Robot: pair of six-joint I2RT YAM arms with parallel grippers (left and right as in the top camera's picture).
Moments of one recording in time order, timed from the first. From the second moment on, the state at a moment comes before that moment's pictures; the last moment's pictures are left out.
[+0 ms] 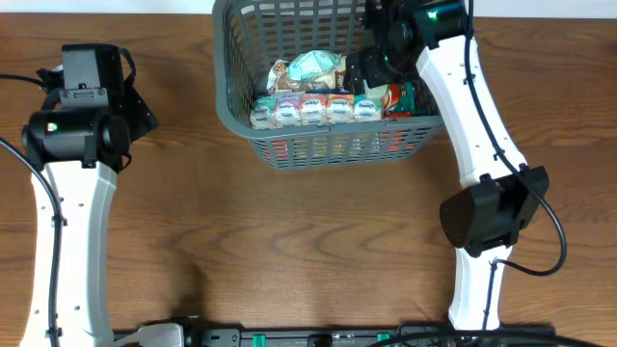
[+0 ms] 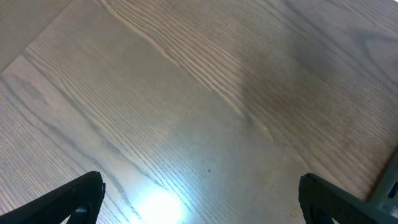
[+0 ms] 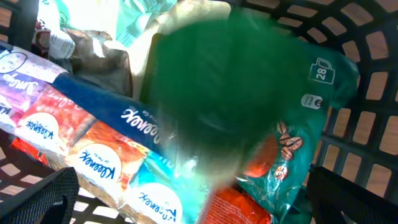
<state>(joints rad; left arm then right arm) 0.06 1.42 1.51 -1.14 -0.40 -0.49 0.29 2.18 2.29 -1.32 -0.03 0.02</state>
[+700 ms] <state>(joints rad) 0.06 1.42 1.51 -1.14 -0.40 -0.49 0.29 1.99 2.58 -1.40 0.16 0.08</state>
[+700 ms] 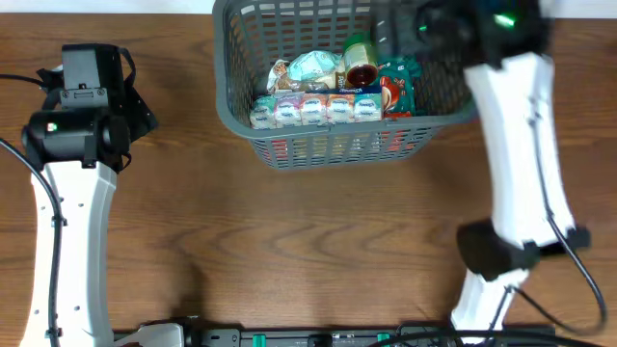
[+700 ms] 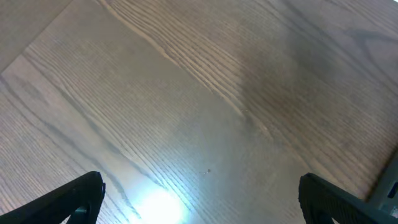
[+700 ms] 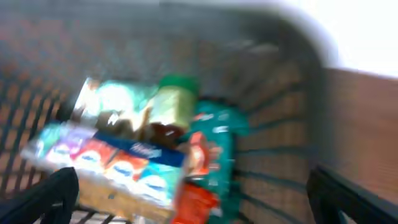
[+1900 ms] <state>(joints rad) 0.06 1.42 1.51 -1.14 -0.40 -0.49 0.21 1.58 2.62 -1.53 0.35 0.11</state>
